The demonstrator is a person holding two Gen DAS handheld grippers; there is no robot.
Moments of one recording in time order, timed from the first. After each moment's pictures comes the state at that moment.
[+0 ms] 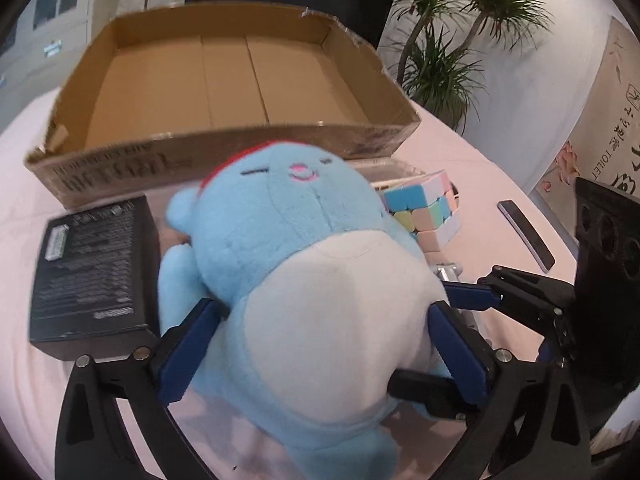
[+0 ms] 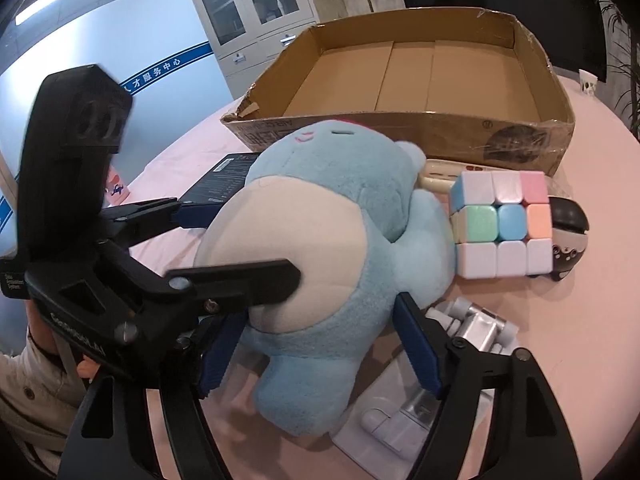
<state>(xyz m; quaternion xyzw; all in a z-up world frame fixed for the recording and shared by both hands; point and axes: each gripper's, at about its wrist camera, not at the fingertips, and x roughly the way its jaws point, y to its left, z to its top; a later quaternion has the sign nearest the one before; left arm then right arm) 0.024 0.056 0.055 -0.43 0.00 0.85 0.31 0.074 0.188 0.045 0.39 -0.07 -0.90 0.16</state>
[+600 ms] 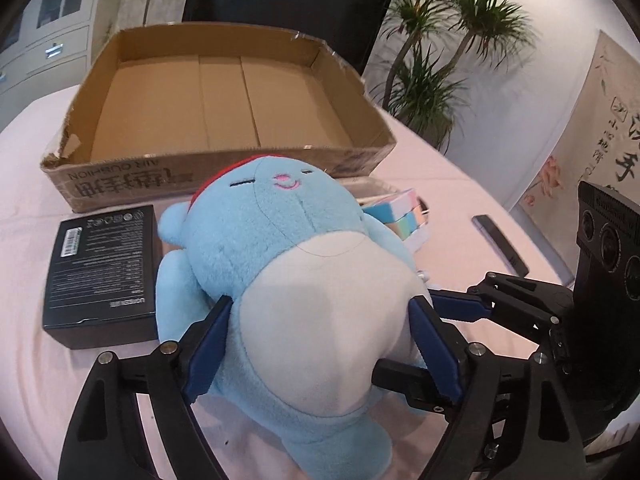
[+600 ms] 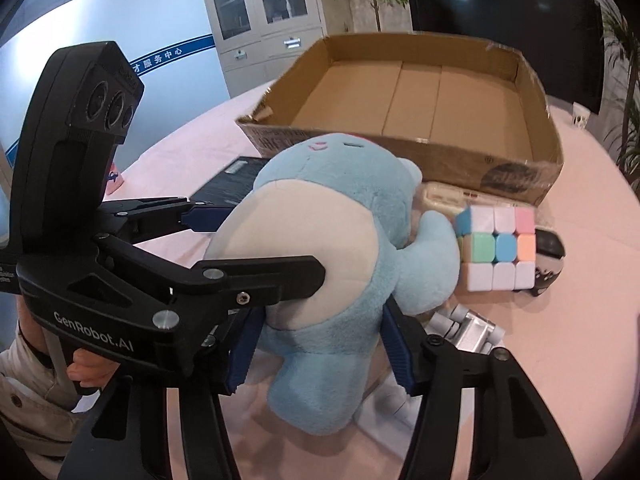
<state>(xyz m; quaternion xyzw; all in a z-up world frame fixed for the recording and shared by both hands) 0.051 0.026 0.089 -0.40 -0.03 0.85 0.33 0.095 0.160 0.073 0.38 -0.01 -0.92 0.13</state>
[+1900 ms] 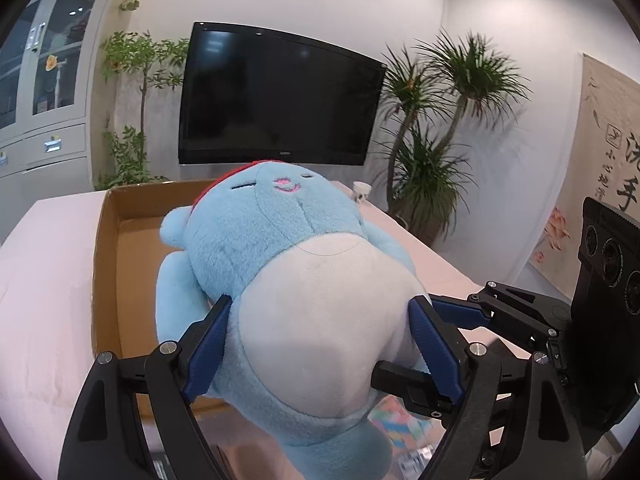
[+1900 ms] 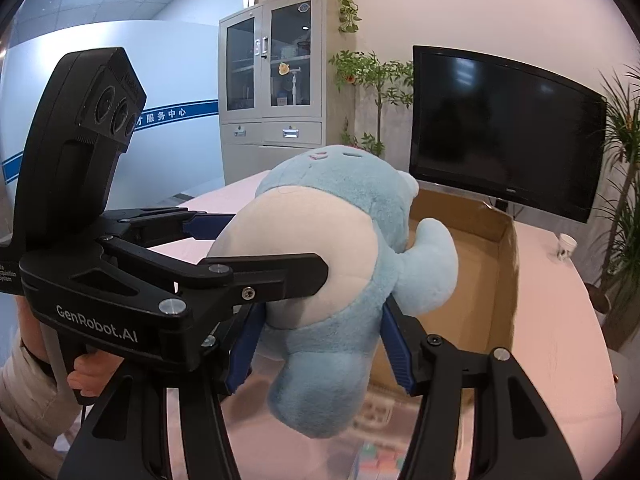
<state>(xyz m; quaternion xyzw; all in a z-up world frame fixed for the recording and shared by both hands) -0.093 0.035 0.235 -0.27 -0.03 0.91 0.32 -0.008 0.181 0.201 0.24 0.04 -0.96 0.13</state>
